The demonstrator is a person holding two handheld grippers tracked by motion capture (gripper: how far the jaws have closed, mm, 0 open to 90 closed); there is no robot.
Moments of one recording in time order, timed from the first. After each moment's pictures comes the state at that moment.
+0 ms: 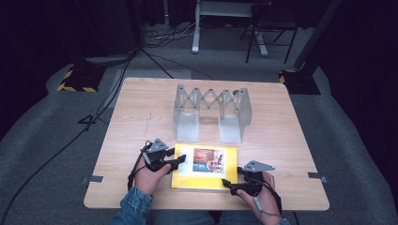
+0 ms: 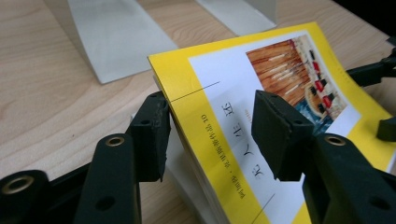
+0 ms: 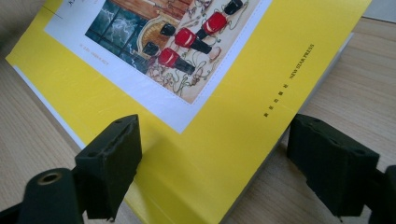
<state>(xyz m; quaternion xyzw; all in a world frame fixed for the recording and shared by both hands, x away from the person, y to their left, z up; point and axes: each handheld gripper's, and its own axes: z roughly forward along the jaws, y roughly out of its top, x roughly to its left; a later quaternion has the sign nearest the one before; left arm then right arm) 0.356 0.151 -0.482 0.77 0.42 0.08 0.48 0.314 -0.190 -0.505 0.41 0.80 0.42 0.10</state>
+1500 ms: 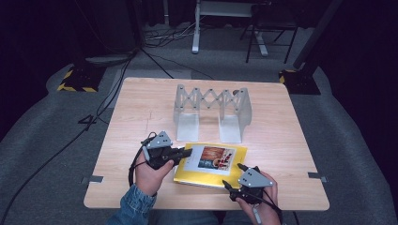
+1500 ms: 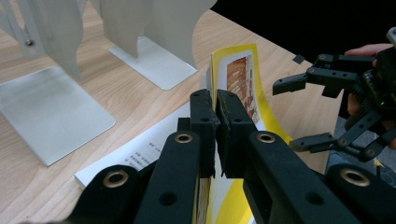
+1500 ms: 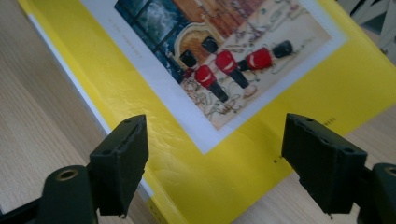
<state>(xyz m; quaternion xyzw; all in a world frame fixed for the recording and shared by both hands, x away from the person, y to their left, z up) 0.337 0.136 -0.406 0.79 0.33 0.06 0.52 0.280 -0.174 -0.468 0.28 0.83 0.40 0.27</state>
